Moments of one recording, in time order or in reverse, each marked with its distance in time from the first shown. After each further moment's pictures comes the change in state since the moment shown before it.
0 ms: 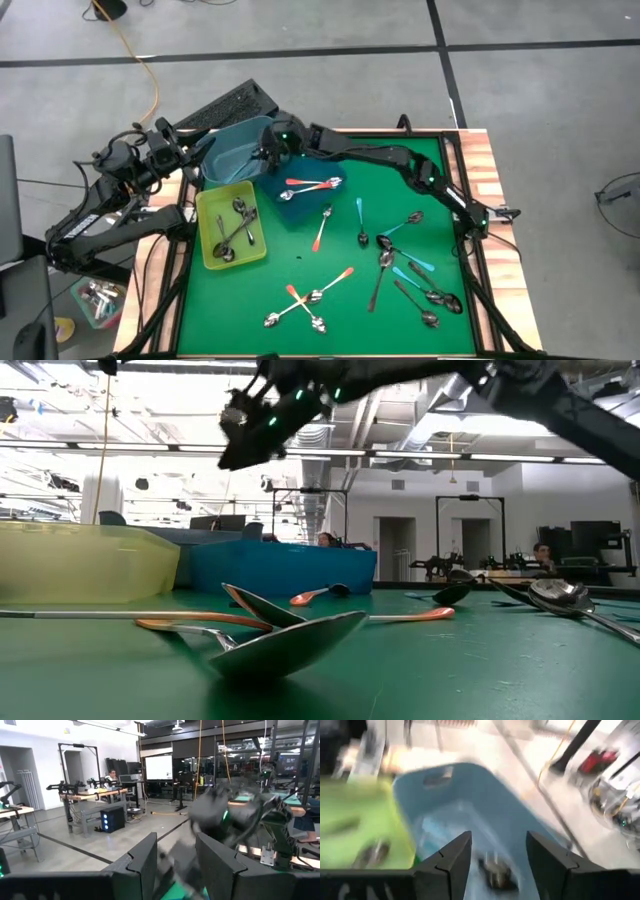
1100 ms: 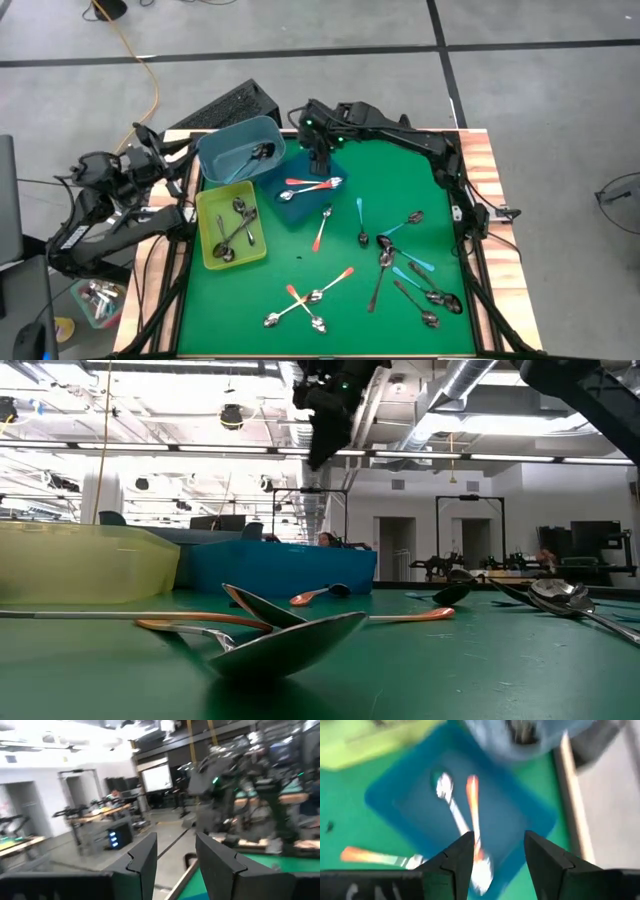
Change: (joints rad) left arm 0.000 -0.170 0.000 -0.118 0.053 0.155; right arm -0.051 -0.243 -0.010 -0.806 -0.102 0.041
